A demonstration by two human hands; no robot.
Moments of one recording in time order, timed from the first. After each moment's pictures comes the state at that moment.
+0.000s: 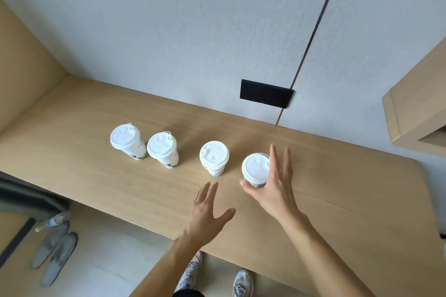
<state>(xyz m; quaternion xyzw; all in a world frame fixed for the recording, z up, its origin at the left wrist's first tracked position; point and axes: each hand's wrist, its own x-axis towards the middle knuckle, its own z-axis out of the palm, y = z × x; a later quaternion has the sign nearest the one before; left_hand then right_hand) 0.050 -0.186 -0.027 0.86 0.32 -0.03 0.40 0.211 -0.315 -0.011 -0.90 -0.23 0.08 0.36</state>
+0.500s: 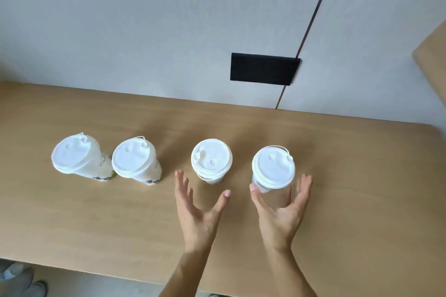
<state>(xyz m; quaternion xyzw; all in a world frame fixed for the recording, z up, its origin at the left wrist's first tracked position) 0.092 -0.141 -0.113 0.66 0.38 0.27 0.59 0.163 -0.264 -0.113 -0.76 0.10 -0.06 0.64</state>
